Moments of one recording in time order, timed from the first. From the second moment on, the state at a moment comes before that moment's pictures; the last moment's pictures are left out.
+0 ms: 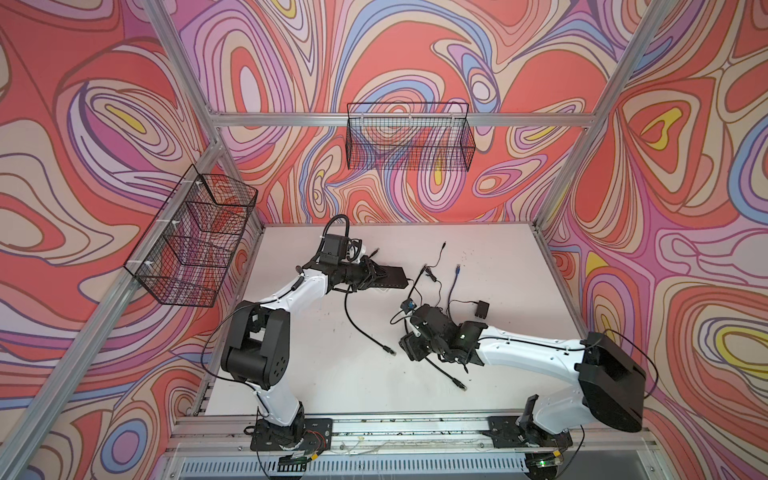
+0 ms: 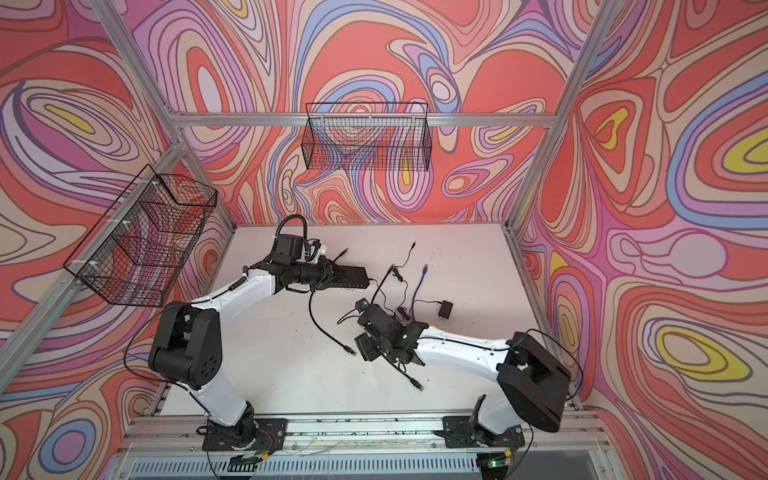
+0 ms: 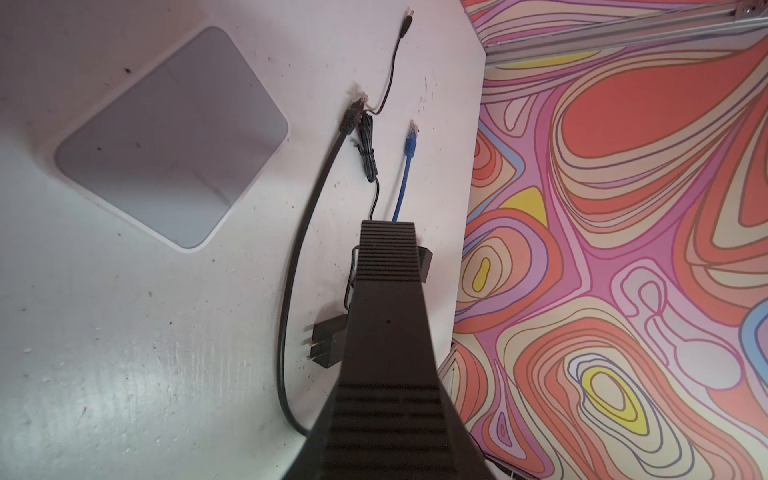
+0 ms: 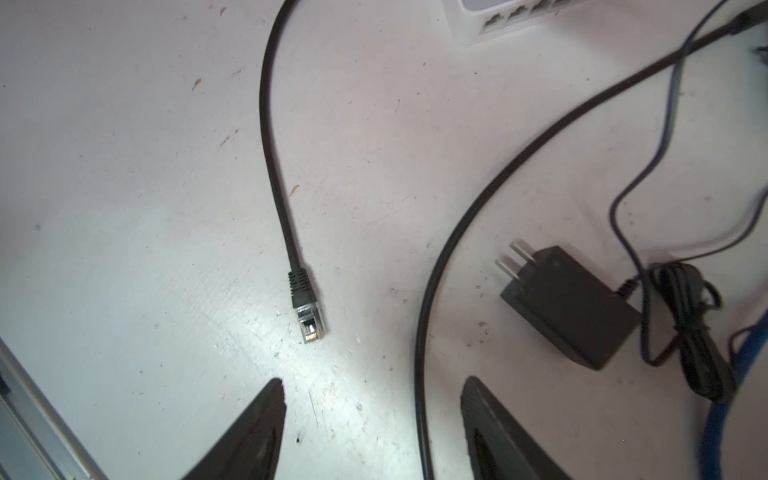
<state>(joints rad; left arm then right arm) -0.27 1.73 1.21 -0.26 0.75 -0.87 0.98 1.52 0.88 -0.29 0.10 0.34</state>
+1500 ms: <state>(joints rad) -0.16 1.79 1.29 -0.27 0.78 -0.89 1.07 1.74 0.96 -0.38 0.07 0.25</state>
